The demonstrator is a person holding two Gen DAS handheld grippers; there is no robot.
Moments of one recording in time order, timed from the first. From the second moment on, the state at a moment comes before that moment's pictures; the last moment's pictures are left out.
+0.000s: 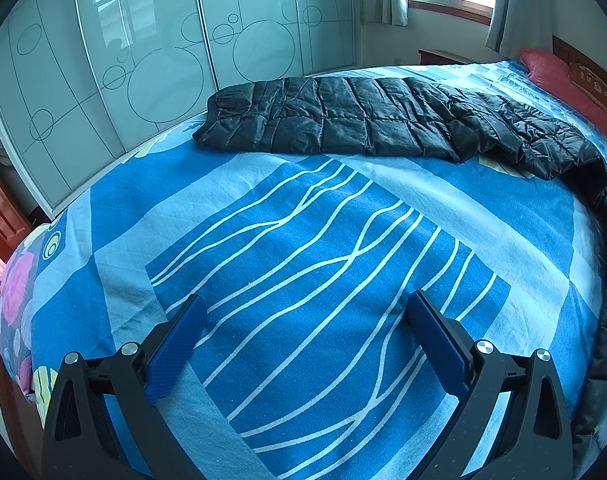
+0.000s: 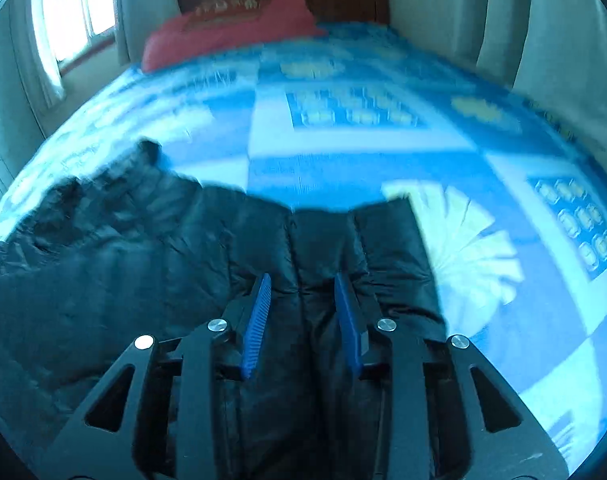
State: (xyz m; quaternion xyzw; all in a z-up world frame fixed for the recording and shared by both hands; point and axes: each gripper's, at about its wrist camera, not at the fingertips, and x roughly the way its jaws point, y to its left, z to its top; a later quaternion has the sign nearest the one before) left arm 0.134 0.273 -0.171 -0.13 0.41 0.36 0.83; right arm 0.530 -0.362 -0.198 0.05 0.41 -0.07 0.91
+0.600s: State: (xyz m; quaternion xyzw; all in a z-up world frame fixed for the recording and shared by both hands) left arm 0.132 0.275 -0.171 -0.14 0.40 0.35 0.83; right arm 0.421 -0.301 -0.190 0.05 0.39 -0.06 0.92
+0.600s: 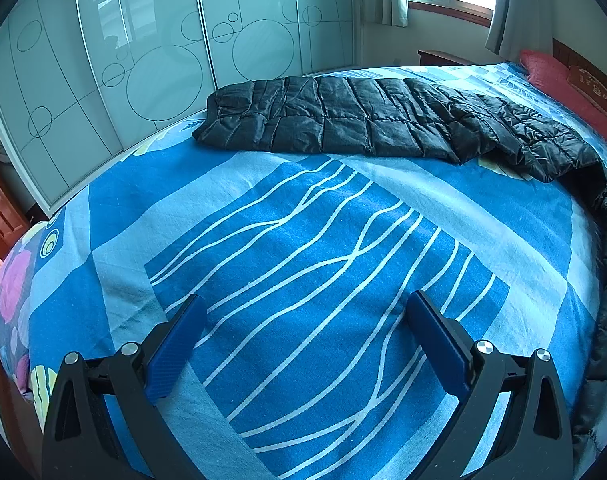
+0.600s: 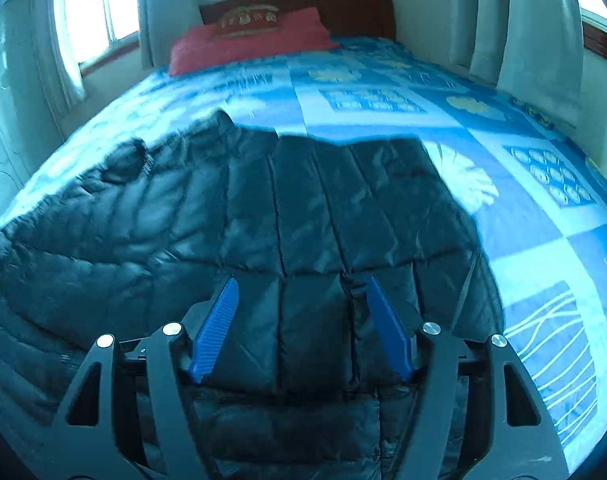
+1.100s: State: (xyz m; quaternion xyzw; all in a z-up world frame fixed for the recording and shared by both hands) left arm 0.126 0.303 -0.162 -0.23 0.39 0.32 0.83; right arm 0.426 -0.302 -0.209 0.05 0.40 -0.05 0.91
